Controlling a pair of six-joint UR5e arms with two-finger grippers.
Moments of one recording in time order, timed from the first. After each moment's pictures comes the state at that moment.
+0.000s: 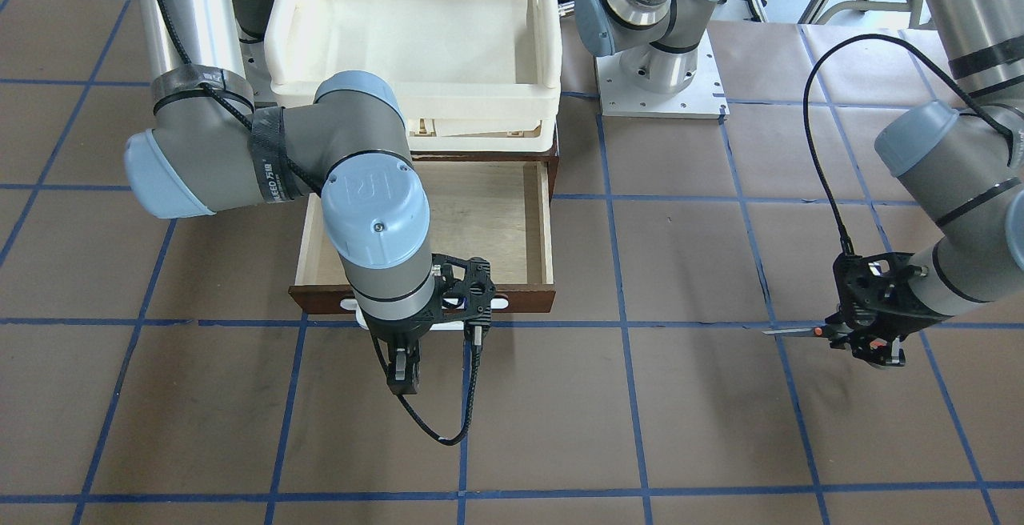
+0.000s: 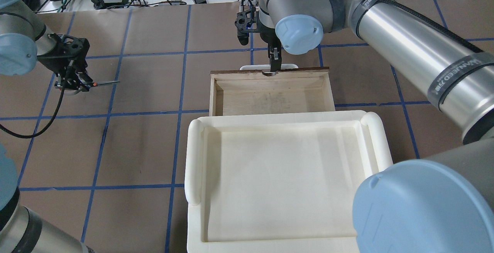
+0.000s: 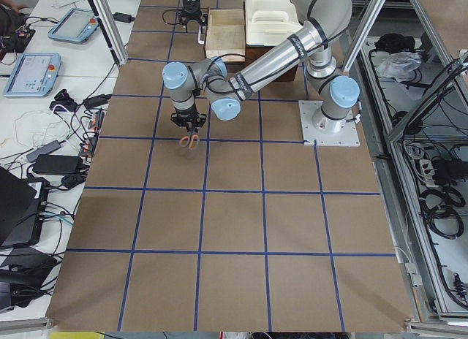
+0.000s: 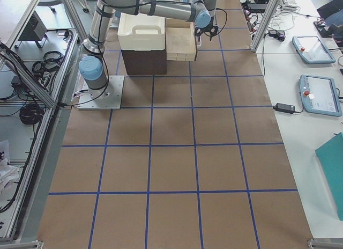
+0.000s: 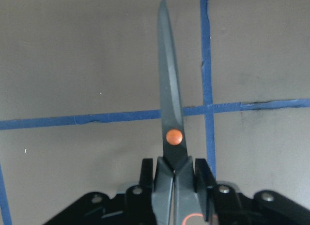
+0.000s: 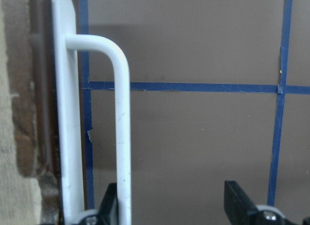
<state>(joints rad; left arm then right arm) -1.14 -1.98 -1.61 -1.18 1.56 2.05 1.83 -1.03 1.36 -1.95 -1.58 -1.33</state>
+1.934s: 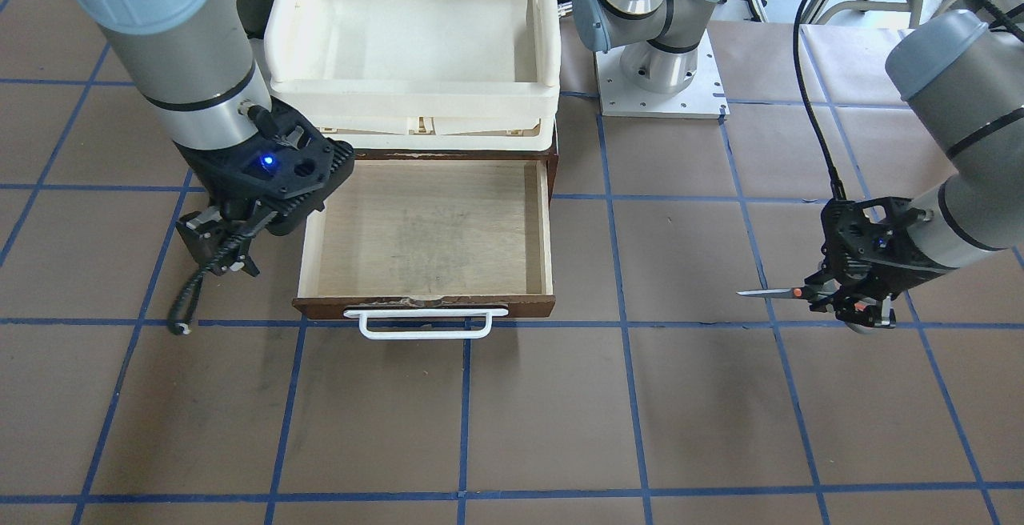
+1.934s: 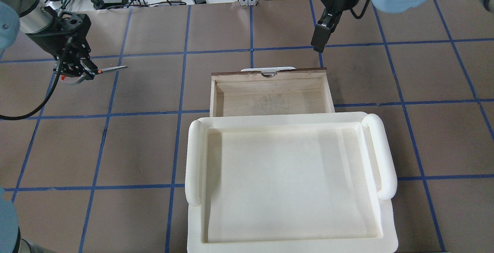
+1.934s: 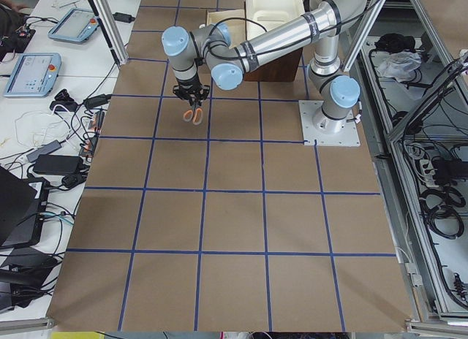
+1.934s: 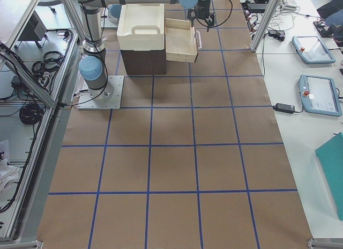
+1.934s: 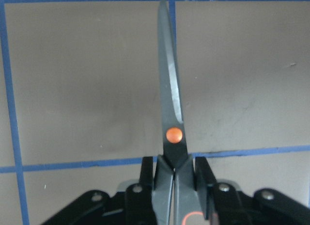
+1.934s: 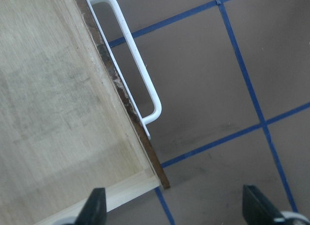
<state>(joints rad) -1.25 -1.85 -1.51 -1.47 1.51 1.91 1.66 -1.38 1.39 -1.62 -1.58 -0.82</state>
